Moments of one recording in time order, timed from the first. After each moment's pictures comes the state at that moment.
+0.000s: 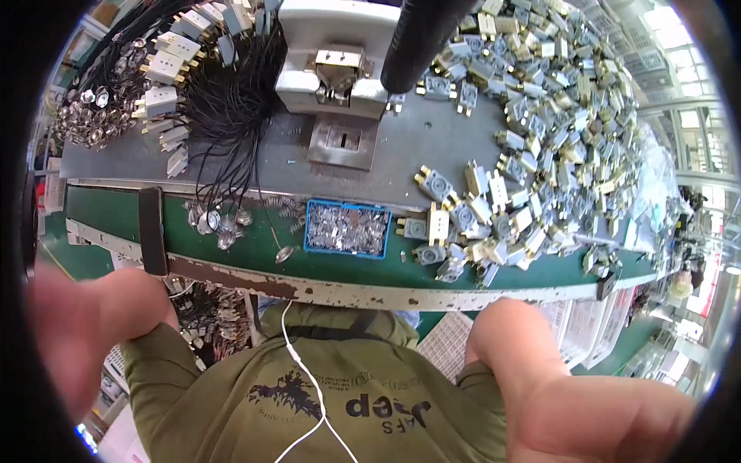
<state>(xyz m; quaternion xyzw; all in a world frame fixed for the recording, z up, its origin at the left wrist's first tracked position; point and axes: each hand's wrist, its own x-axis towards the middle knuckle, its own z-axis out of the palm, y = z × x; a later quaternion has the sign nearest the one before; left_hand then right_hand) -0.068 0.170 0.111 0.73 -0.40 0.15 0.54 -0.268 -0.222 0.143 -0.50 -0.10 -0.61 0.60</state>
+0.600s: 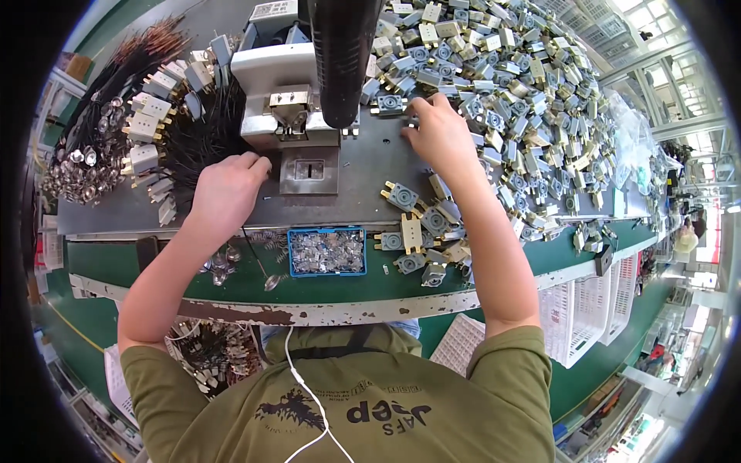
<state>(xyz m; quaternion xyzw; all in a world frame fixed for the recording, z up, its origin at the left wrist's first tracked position) -0.007 0.029 -0.013 0.84 -0.53 0.11 0.02 -0.114 -0.302 -0.005 -0.98 0.16 -0.05 0.11</state>
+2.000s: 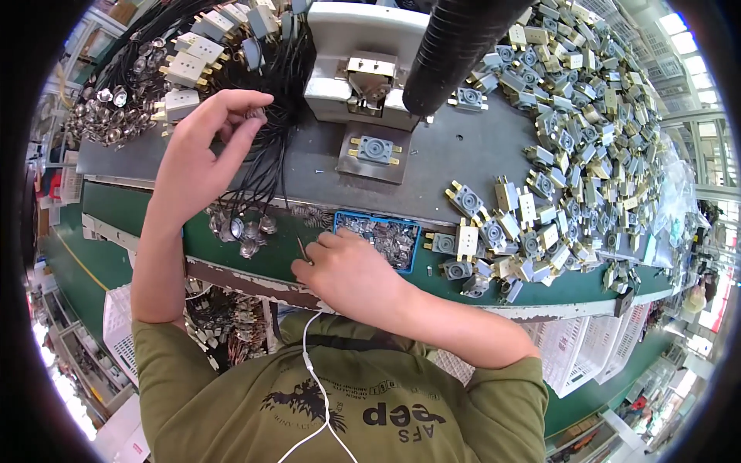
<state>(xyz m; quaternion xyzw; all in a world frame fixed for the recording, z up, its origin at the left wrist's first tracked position) -0.001 0.075 0.058 0.83 -0.39 0.00 0.40 -0.177 -0.095 -0.007 -0.93 -0.29 0.05 0.24</state>
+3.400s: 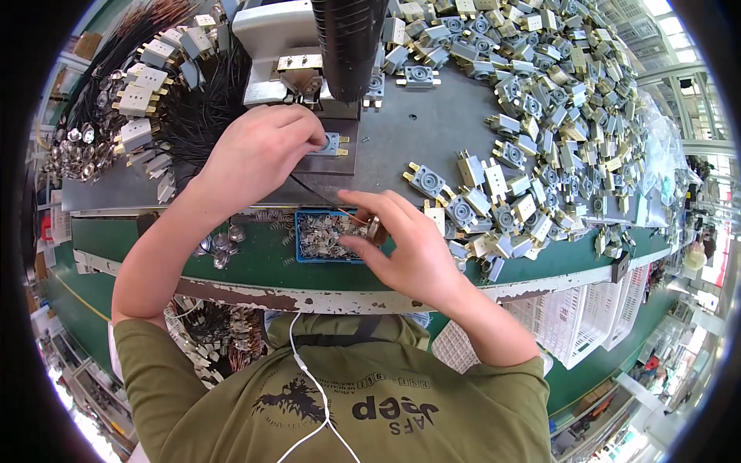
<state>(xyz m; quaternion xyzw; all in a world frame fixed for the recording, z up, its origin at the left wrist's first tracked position) -0.003 -0.009 0.005 0.75 -0.60 0.03 0.26 -0.207 -0.175 0.014 -0.87 0.01 -0.04 0.49</state>
